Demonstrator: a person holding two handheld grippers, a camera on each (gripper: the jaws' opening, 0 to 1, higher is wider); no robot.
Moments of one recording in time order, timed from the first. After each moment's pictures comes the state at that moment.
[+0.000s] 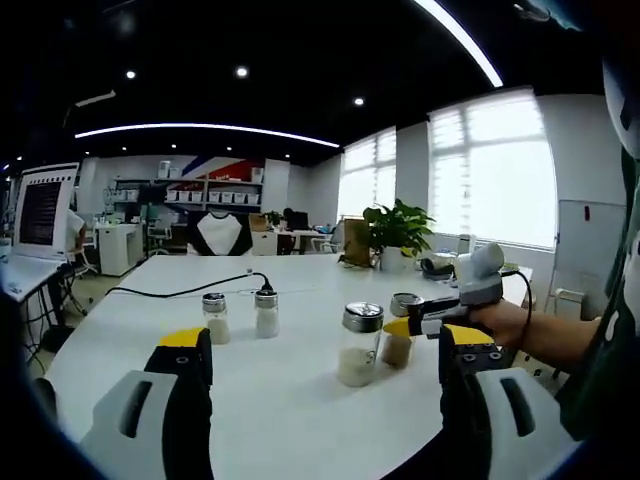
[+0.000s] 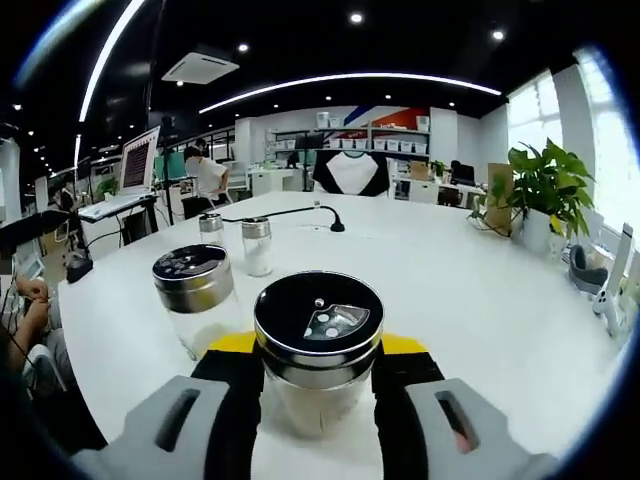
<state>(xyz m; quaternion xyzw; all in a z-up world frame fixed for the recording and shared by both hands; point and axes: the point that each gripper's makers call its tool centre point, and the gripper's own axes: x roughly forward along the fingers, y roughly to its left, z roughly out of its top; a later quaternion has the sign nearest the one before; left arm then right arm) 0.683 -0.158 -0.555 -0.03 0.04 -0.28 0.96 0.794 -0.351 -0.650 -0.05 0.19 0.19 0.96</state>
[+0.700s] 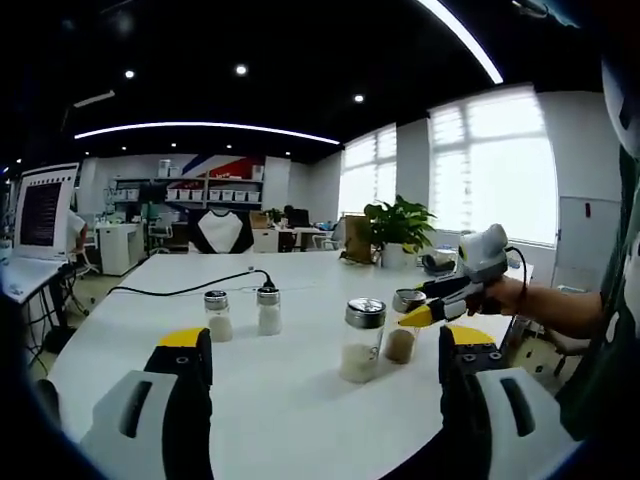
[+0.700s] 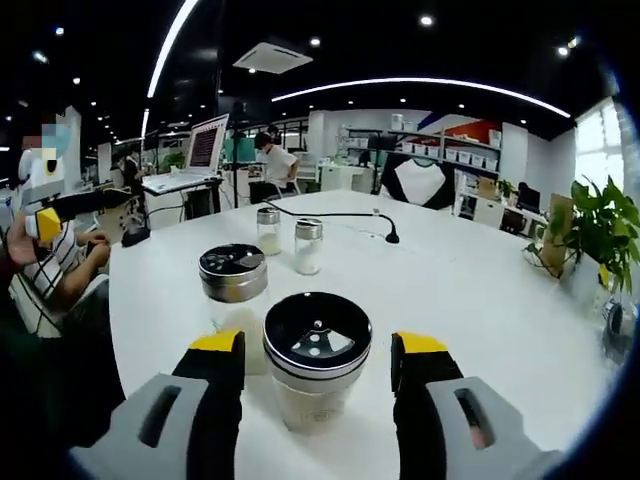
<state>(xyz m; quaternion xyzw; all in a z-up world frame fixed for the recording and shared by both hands) 0.684 -0.155 -0.558 -0.02 0.05 -0.28 0.96 0.779 -0.346 -0.629 -0.09 0.18 0.38 0.90</state>
